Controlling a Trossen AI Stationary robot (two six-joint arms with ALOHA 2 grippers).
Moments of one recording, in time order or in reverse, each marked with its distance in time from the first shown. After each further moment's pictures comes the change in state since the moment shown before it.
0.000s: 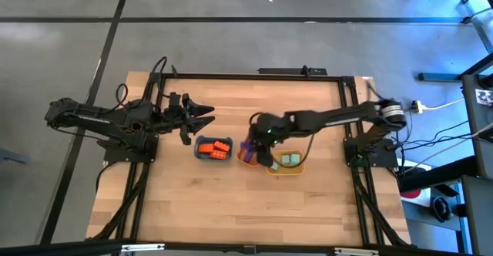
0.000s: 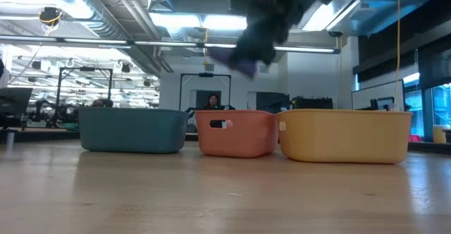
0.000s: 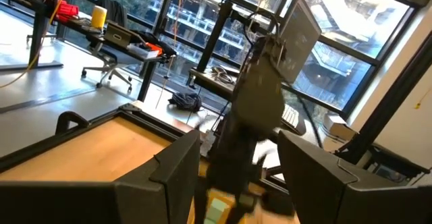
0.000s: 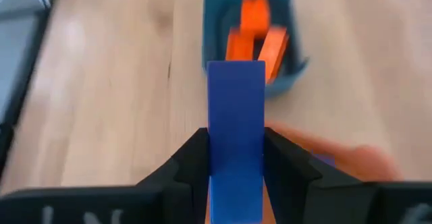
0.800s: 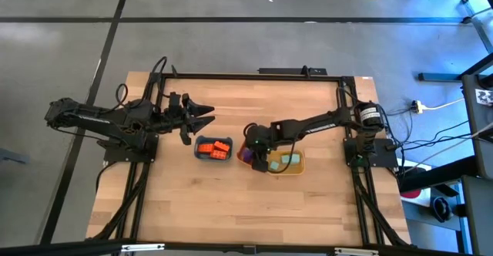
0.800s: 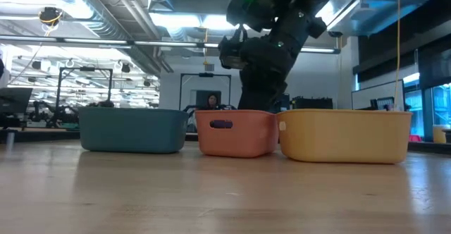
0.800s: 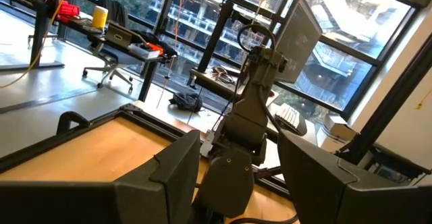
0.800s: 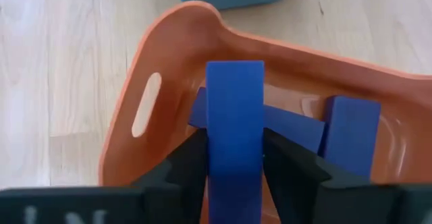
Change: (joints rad) left arm 0.000 0.000 0.000 0.000 -0.004 0.000; right arm 0.009 0.231 -0.001 -0.013 0.044 0.036
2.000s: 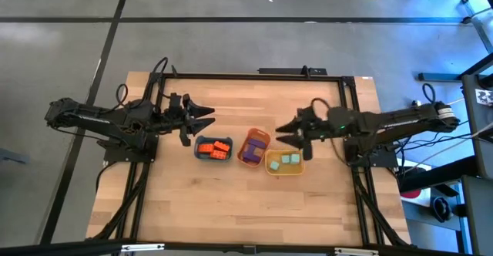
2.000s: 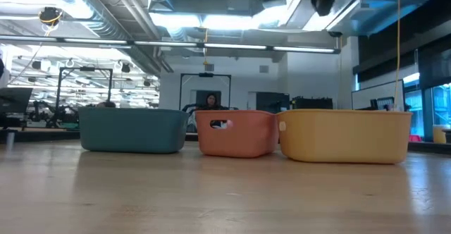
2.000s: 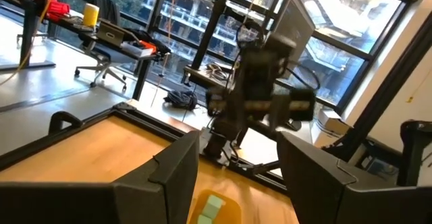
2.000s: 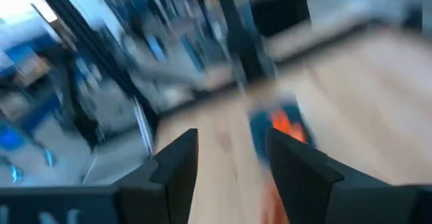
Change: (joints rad) left arm -0.001 0.000 0.000 -0.007 0.030 0.008; right arm 0.078 -0.874 -0.479 0.445 0.107 0.280
